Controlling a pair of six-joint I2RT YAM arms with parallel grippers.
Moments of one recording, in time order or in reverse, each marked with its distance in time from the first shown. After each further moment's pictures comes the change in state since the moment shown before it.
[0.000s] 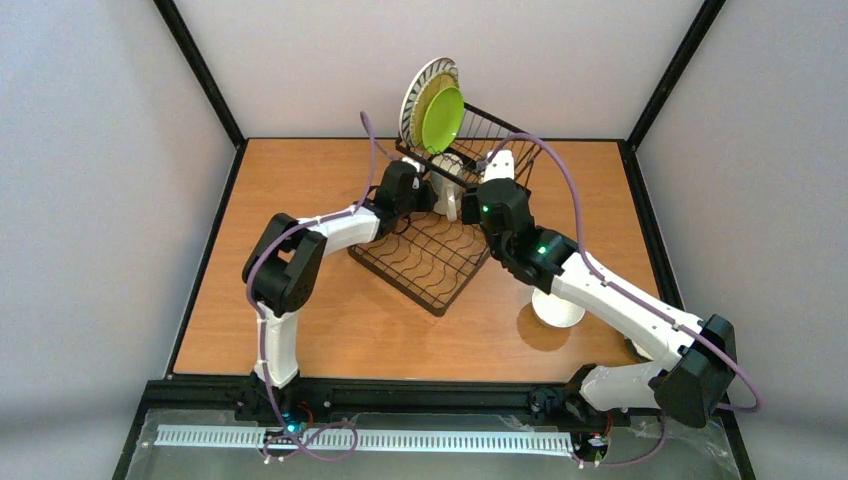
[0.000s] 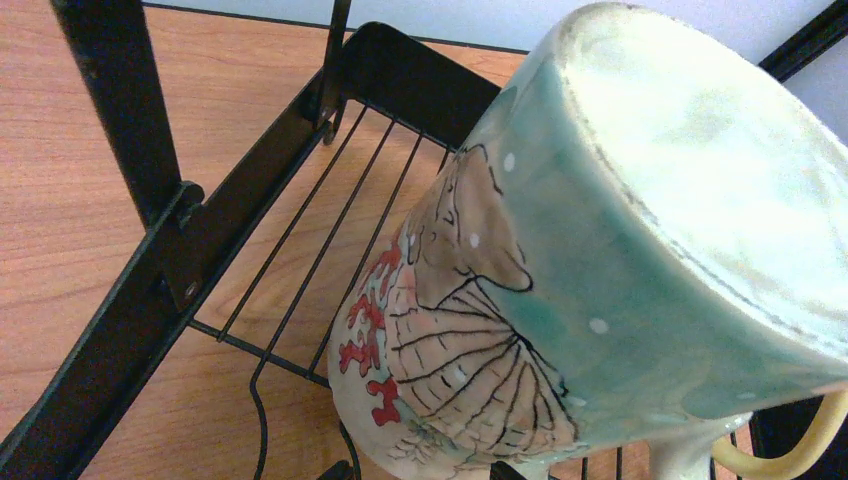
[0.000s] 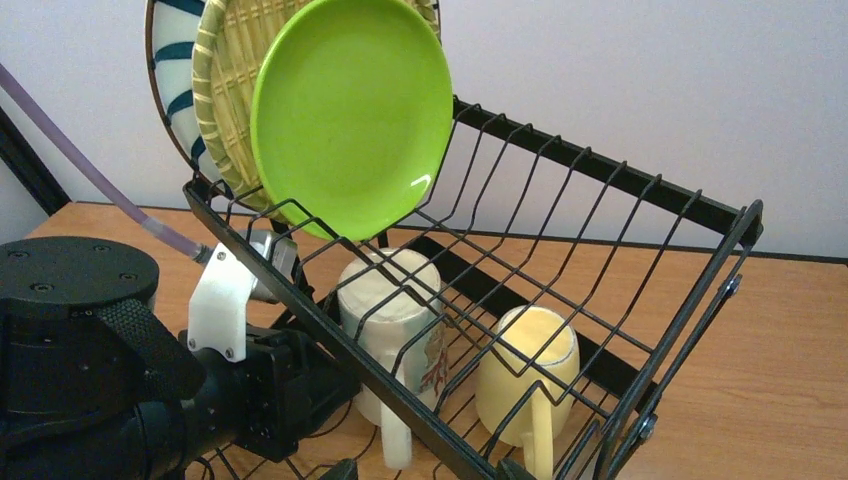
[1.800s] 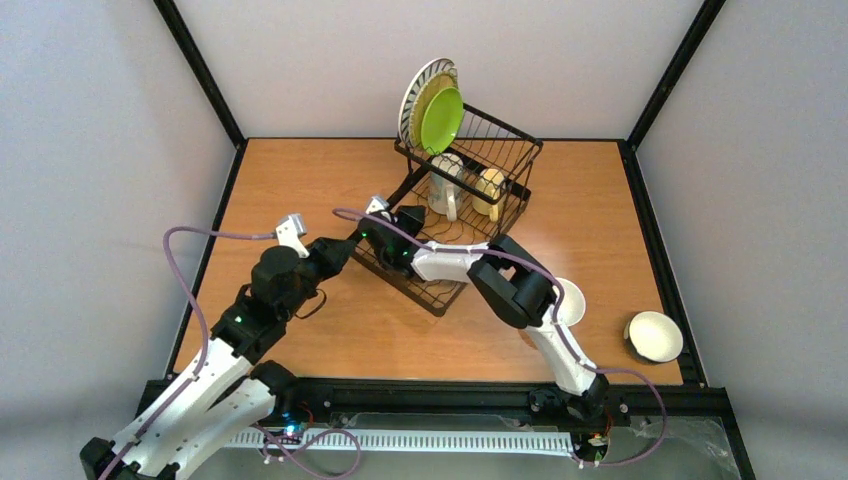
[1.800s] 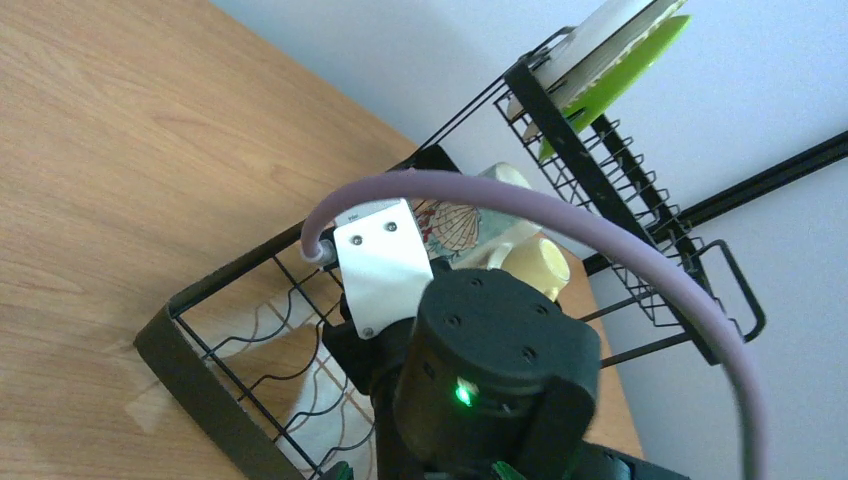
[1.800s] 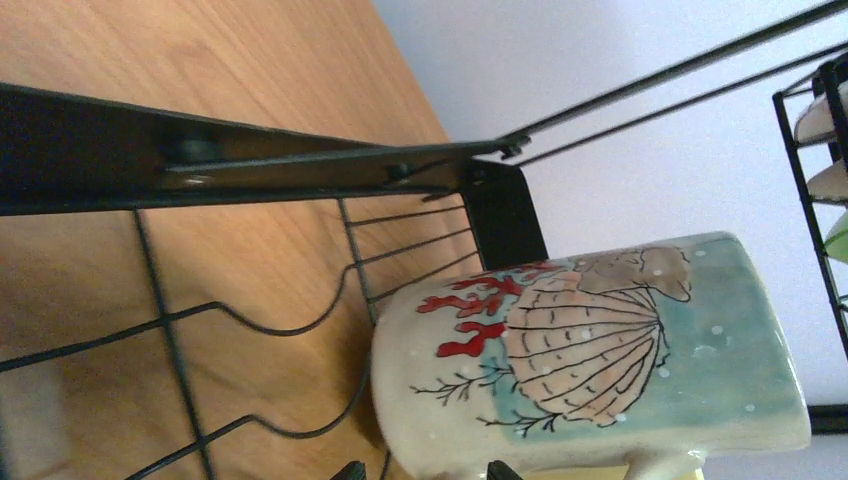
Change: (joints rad) left arm 0.000 -1.358 -0.732 -0.411 -0.156 -0.428; right arm 0.162 0.990 0.399 0.343 0.395 -0.803
